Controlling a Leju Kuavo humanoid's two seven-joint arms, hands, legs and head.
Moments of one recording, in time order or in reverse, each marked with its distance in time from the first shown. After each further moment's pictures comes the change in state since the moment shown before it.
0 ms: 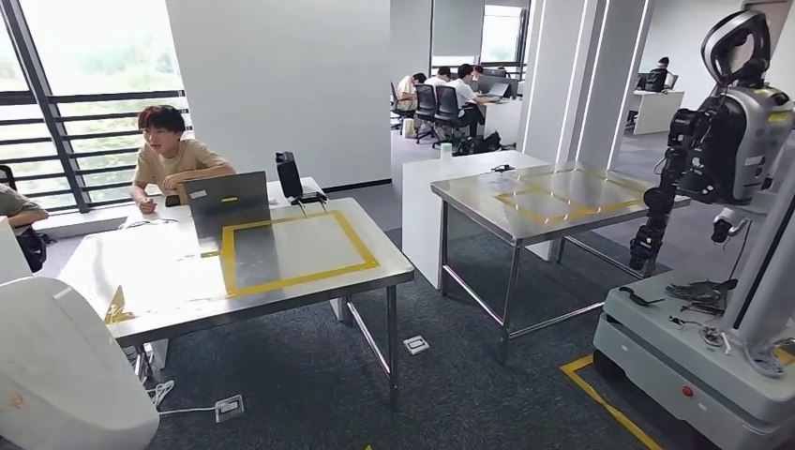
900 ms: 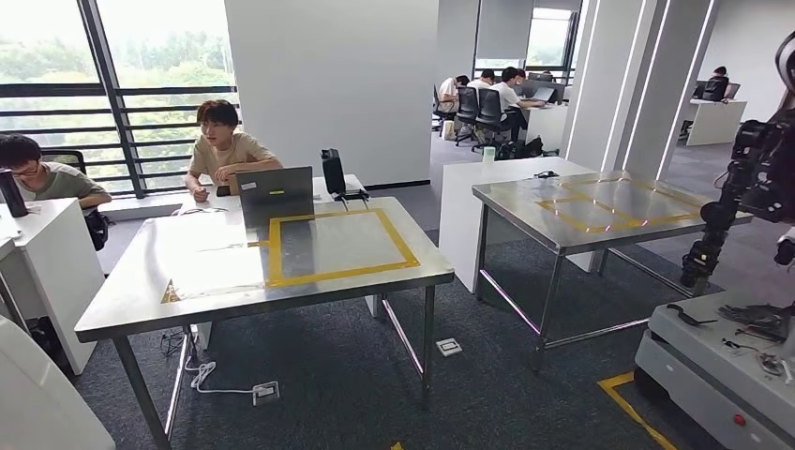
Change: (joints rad) left arm 0.178 0.036 0.108 -0.147 -0.007 -0.009 -0.079; right arm 0.002 0.010 -0.005 0.000 -0.020 0.035 -0.005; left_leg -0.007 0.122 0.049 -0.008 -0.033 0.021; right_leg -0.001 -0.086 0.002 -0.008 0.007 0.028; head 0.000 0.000
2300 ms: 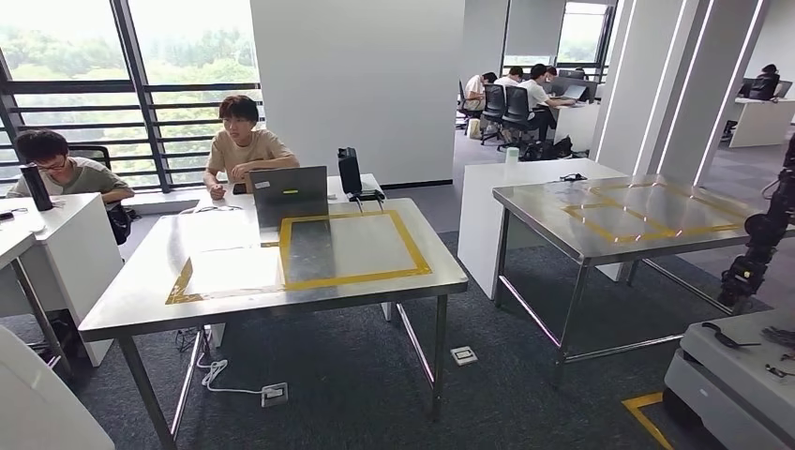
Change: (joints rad) left arm 0.032 -0.054 0.054 -0.052 -0.048 -0.001 -0.009; right arm 0.005 0.017 0.000 0.000 0.000 0.000 -0.003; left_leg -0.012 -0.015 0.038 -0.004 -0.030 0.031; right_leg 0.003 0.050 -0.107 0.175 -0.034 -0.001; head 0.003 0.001
